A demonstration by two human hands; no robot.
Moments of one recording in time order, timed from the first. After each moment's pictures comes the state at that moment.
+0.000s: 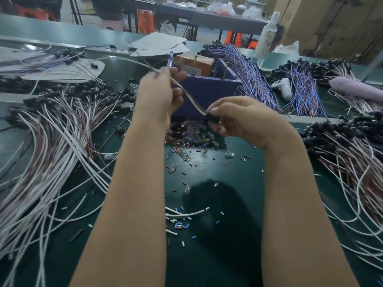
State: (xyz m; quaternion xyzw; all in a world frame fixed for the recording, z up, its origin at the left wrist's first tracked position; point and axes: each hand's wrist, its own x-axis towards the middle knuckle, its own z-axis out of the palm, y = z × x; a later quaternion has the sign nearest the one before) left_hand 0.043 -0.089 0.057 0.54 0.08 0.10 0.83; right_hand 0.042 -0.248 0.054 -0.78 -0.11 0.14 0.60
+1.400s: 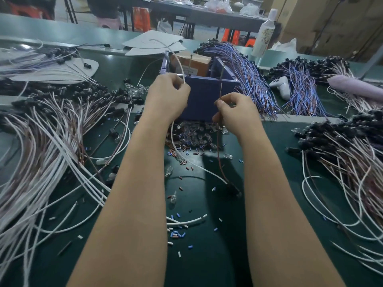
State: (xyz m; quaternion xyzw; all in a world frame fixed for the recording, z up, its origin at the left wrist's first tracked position) left_hand 0.075 -0.092 0.042 0.85 0.01 0.17 0.50; right_hand 0.083 -0.239 0.023 -0.87 0.01 -0.11 0.48
